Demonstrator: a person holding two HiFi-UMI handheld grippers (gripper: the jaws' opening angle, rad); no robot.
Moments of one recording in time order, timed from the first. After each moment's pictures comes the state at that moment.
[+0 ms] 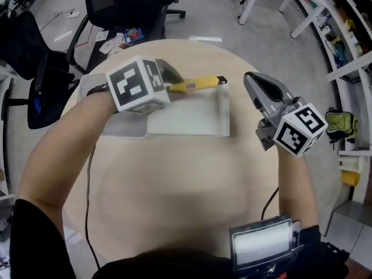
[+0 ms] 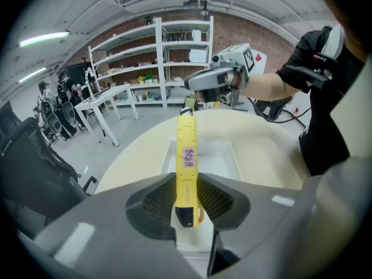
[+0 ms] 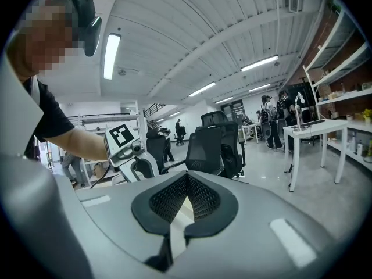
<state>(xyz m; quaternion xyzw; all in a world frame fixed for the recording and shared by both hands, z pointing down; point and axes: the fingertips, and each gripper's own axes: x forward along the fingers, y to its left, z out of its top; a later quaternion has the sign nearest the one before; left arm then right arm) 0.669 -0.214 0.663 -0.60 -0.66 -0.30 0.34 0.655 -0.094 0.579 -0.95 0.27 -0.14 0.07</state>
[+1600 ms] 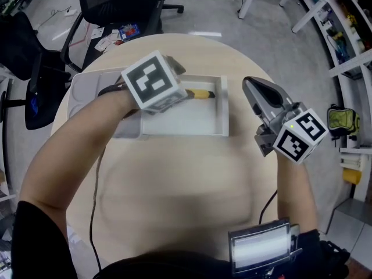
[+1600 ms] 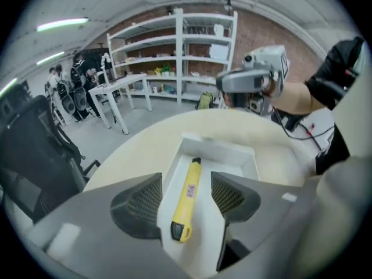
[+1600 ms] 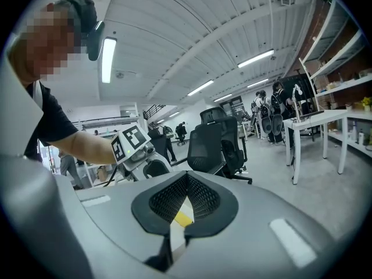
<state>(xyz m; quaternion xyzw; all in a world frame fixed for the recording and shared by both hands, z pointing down) 0.697 -0.195 0.707 -0.64 -0.58 -0.37 0.34 0.652 -0.087 0.604 -0.94 0.28 -0.15 0.10</state>
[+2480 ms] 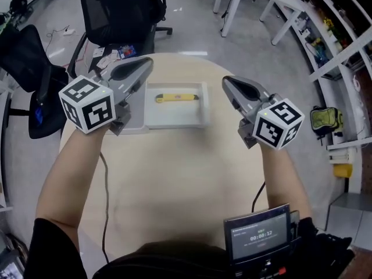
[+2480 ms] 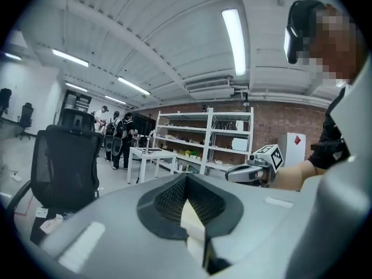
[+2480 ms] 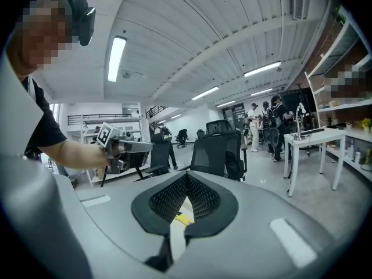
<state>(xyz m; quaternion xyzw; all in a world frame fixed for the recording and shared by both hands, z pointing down) 0.678 -0.269 0.464 -0.83 -0.54 -0.11 -0.04 0.606 -0.118 0.500 -0.95 0.27 -0.14 0.06</state>
